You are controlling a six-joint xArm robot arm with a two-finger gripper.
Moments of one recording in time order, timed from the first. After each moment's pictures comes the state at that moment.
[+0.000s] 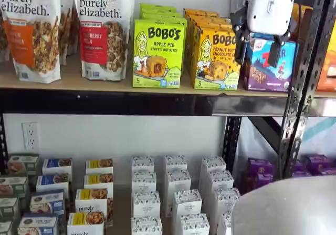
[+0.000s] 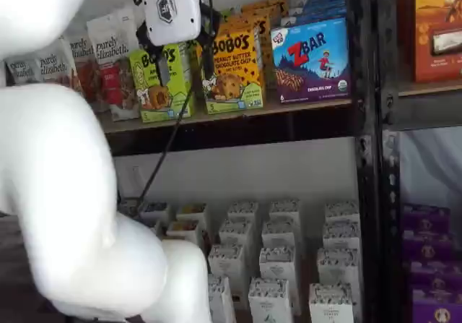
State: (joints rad) arm 0.00 -0.73 -1.22 0.04 1.95 0.02
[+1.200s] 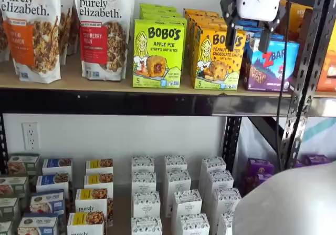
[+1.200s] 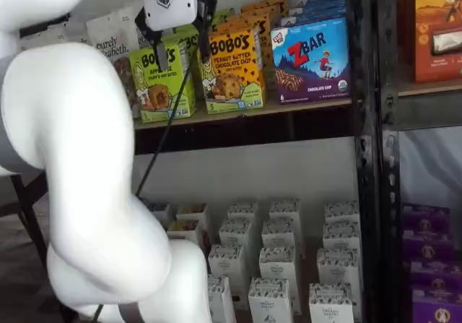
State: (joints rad) arm 0.06 -0.59 -1.36 0.03 1.96 0.08
